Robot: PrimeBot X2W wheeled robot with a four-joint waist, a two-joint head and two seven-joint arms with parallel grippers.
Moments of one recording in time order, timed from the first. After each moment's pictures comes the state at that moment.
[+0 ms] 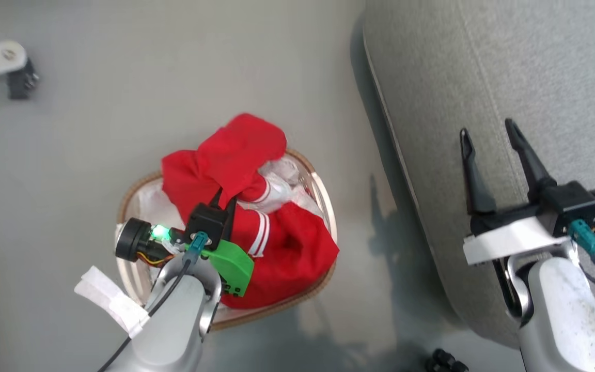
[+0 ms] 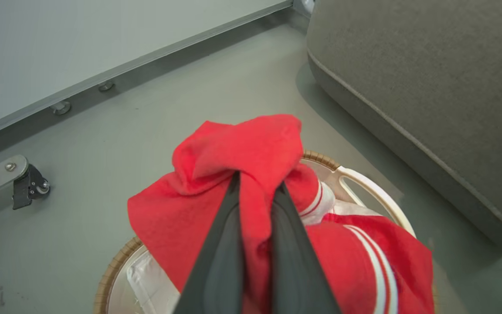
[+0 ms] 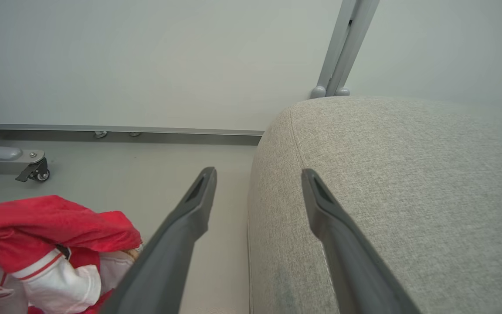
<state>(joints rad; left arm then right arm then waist) -0.51 0.06 -0.46 0.69 -0.09 -0.01 -0.26 -0.31 -0.05 0.00 0.12 0.03 0.13 -0.26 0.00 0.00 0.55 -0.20</state>
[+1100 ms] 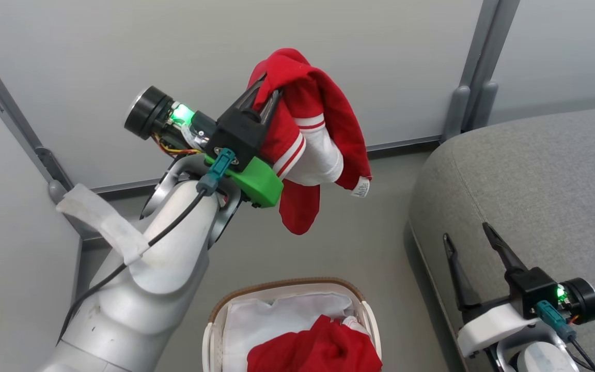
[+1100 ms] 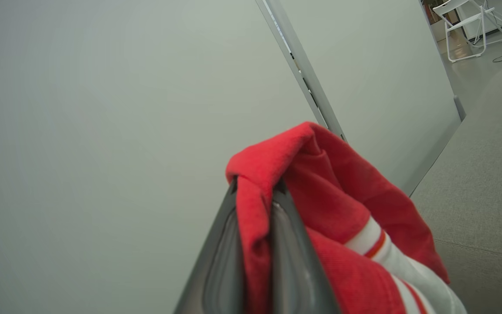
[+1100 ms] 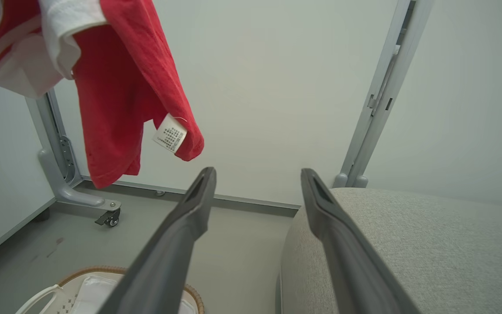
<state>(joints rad) -0.76 0.10 -0.56 0.47 -0.05 -0.11 -0.23 -0.05 -0.05 0.03 0.16 -0.03 0.13 -0.26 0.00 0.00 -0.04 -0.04</state>
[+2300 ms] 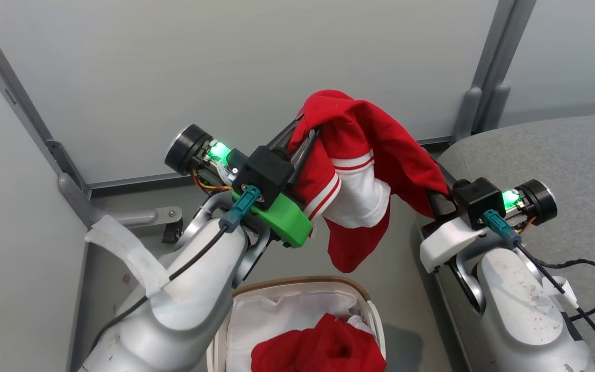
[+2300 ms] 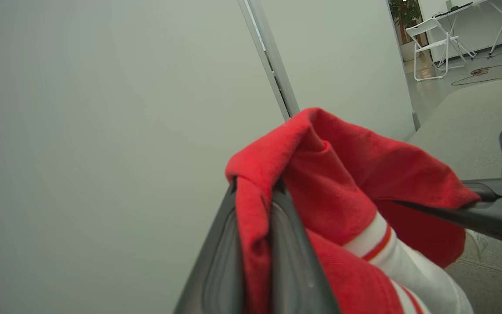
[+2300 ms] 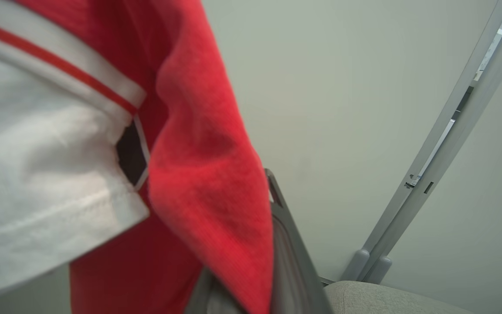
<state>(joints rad) -0.68 0.09 -0.68 0.37 -0.18 -0.08 -0.20 -0.44 -0.05 0.16 0.40 -0.10 0.13 -0.26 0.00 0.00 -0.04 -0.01</state>
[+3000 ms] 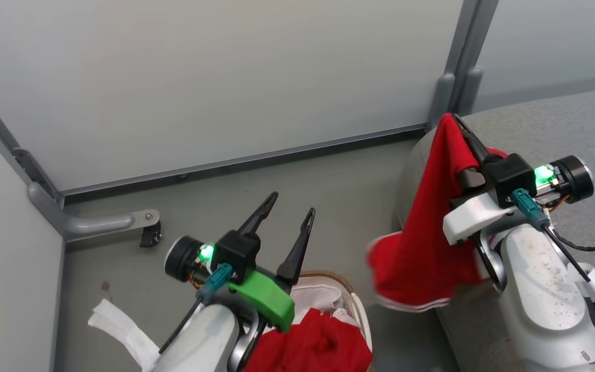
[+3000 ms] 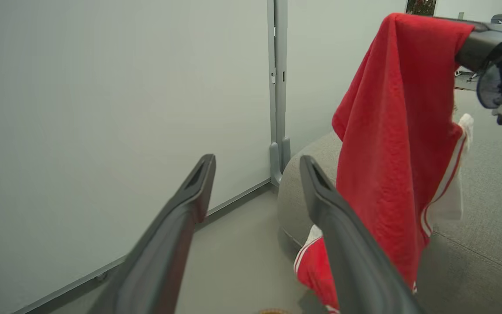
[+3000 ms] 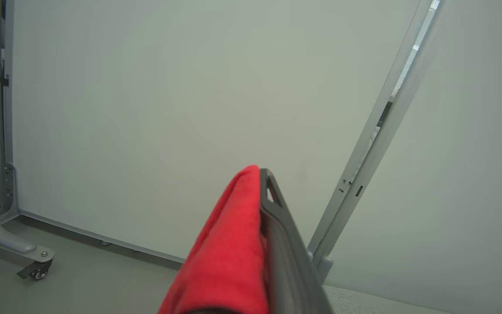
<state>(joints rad) -0.39 0.07 -0.61 0.42 -0.31 -0.09 -0.26 -0.47 -0.05 0.05 0.34 -0.18 0.13 -0.26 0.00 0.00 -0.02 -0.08</state>
